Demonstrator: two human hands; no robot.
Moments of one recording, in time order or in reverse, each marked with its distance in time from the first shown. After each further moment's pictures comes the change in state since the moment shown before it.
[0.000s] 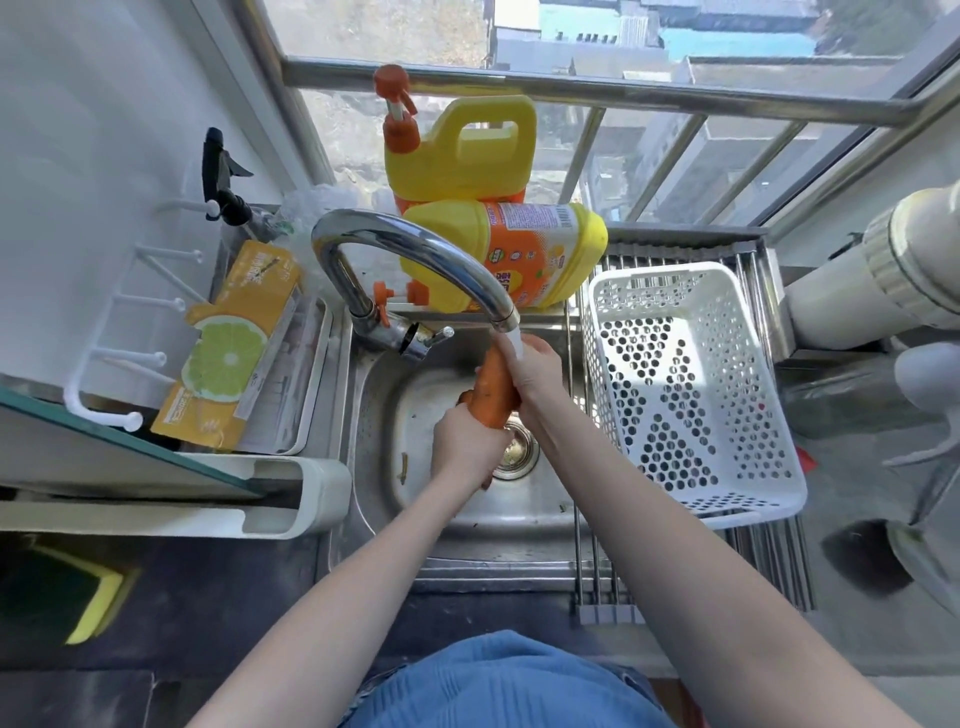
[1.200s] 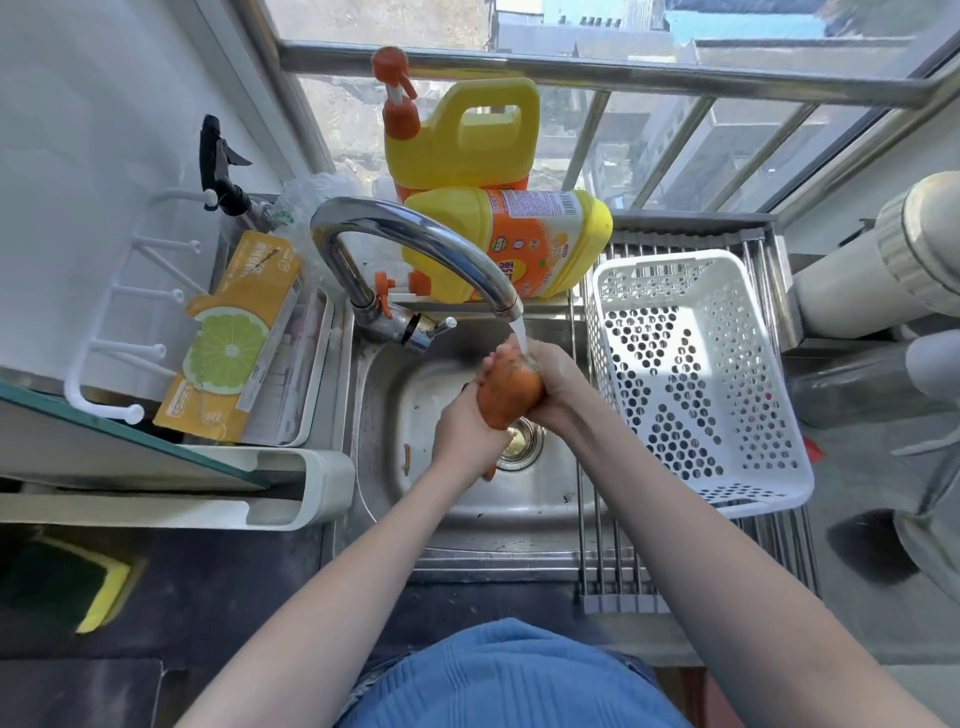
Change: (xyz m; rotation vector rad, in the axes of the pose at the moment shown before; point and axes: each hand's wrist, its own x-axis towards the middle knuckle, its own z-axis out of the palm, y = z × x) left_hand 0.006 -0.009 -0.003 0.069 -0.077 0.177; right_hand -0.025 -0.016 -0.016 0.174 -0.306 0.254
